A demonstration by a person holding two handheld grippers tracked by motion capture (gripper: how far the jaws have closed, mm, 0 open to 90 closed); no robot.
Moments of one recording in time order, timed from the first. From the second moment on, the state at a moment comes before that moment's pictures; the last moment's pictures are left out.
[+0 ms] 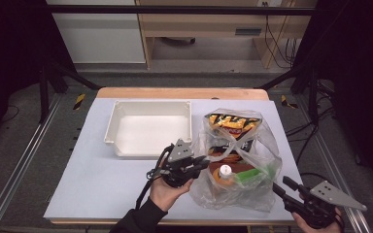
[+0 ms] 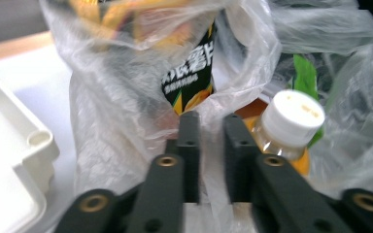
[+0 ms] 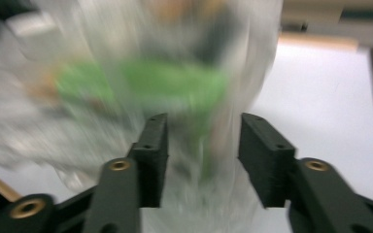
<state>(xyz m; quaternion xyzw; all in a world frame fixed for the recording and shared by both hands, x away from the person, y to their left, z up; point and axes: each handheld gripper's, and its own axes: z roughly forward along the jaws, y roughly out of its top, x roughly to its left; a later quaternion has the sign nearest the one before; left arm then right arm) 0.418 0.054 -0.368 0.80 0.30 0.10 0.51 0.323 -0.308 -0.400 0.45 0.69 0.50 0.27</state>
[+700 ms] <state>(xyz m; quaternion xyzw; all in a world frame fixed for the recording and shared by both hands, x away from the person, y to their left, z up) 0.393 0.081 -0.376 0.80 0.29 0.09 0.52 0.330 -0.285 -0.366 0.44 0.70 0.51 0.25</state>
